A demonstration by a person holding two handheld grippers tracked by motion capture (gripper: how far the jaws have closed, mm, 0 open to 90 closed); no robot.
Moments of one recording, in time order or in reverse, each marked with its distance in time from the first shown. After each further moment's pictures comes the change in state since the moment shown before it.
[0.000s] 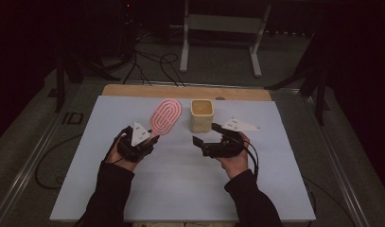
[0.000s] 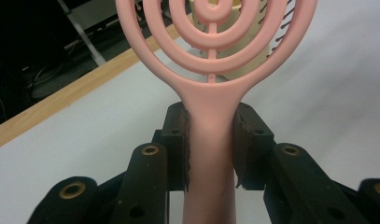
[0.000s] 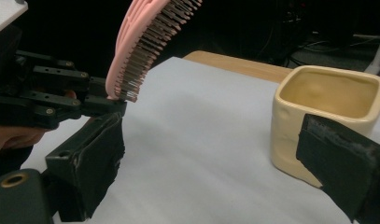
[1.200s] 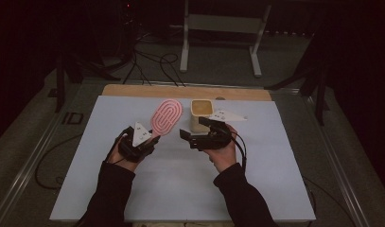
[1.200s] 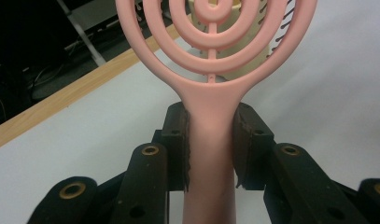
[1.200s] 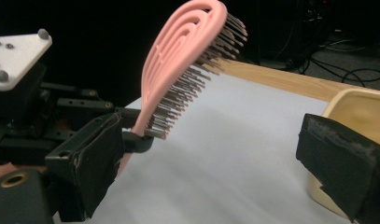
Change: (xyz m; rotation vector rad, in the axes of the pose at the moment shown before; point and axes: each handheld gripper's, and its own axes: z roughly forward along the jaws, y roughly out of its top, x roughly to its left) left arm -0.002 -0.001 0.003 -0.006 0.002 0.001; right arm 0.015 0.023 0.030 -0.001 0.062 0.026
